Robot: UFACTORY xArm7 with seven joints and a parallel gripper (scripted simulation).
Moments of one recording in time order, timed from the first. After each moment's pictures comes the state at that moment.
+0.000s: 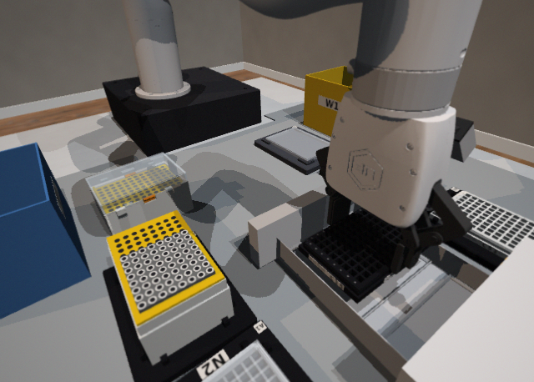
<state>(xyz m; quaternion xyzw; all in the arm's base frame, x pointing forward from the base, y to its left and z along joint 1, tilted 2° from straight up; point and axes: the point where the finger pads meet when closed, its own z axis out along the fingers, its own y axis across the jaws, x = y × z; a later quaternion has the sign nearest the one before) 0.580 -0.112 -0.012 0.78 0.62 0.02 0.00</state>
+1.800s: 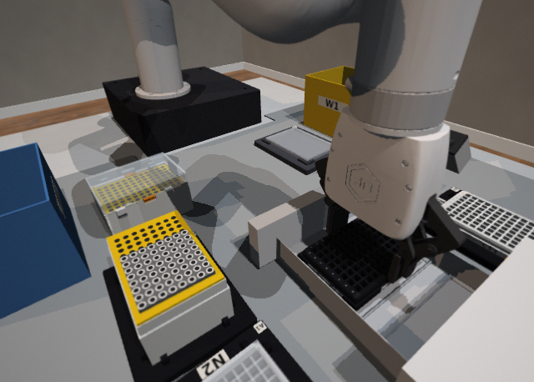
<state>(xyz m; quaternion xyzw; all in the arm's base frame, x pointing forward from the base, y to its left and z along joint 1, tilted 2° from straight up) 0.580 -0.112 -0.026 0.78 0.62 0.02 0.00</state>
